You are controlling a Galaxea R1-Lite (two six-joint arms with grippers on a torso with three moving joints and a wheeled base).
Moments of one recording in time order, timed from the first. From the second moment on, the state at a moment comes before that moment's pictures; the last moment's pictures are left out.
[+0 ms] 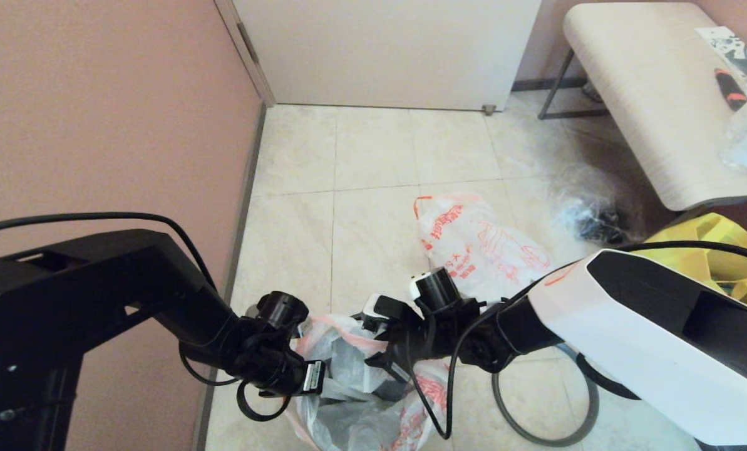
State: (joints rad) left arm -0.32 2.23 -0.92 -0.14 -0.16 -0.24; right arm 0.69 2.42 -1.48 -0.28 0.35 -0.46
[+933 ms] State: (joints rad) left arm -0.32 2.22 -0.92 -0.14 -0.17 -0.24; right arm 0.65 2.33 -1.45 -0.14 0.14 -0.52
